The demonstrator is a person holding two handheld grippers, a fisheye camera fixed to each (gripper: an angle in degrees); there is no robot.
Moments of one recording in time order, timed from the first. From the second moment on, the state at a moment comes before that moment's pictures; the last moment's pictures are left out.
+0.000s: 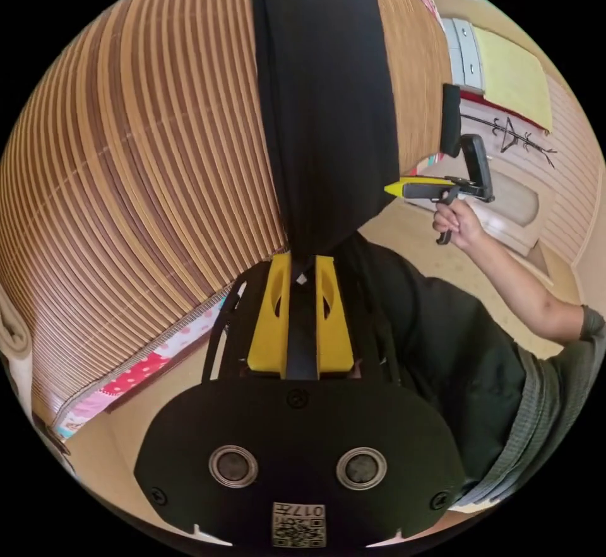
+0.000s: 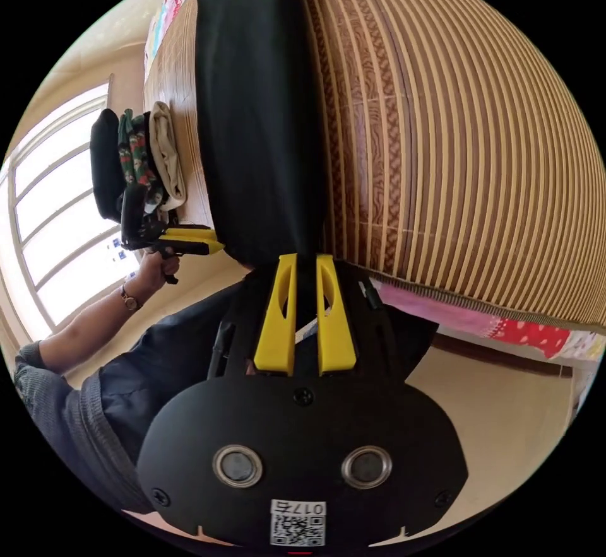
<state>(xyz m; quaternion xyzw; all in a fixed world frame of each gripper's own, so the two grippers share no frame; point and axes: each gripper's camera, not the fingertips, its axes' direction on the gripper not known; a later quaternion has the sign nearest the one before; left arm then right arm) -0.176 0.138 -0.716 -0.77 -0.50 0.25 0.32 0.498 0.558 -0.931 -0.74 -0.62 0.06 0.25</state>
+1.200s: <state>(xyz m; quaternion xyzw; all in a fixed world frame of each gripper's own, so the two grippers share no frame) 0.063 0.220 -0.786 -0.84 -0.10 0.20 0.49 0.620 0.325 -0.920 -0.45 -0.83 0.25 0.23</state>
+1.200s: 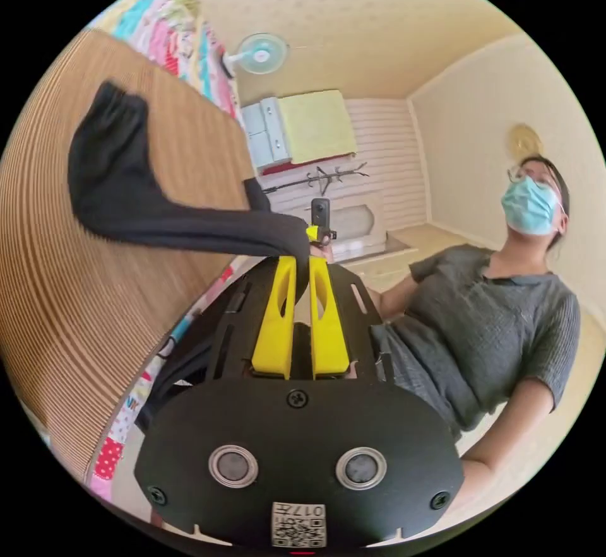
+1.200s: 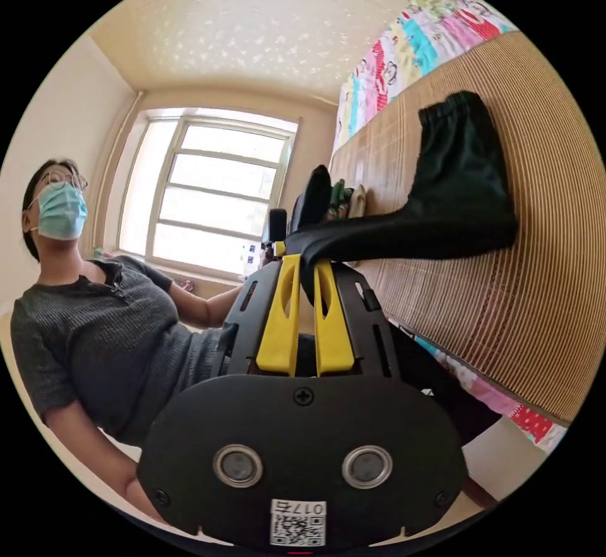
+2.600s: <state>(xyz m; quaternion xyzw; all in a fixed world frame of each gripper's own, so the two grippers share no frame) -0.150 0.056 -0.631 -0.65 -0.45 0.26 0.55 0.503 0.386 -0.960 -0.72 -0.60 0.25 0.26</state>
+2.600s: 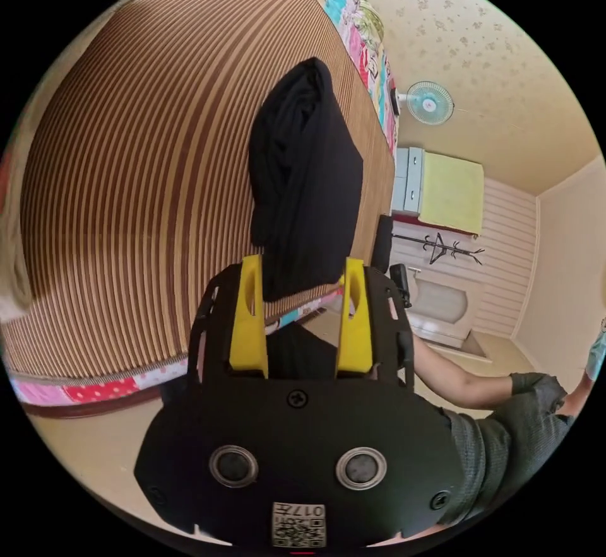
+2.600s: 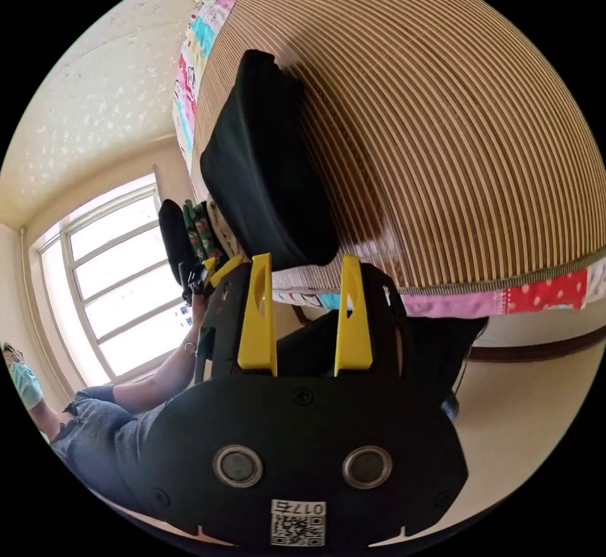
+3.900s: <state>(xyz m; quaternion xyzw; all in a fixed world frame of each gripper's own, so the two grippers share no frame) -0.269 0.295 -0.474 -0.87 -0.37 0.05 0.33 0.883 0.316 -0.789 -0.57 -0.67 0.42 0.24</state>
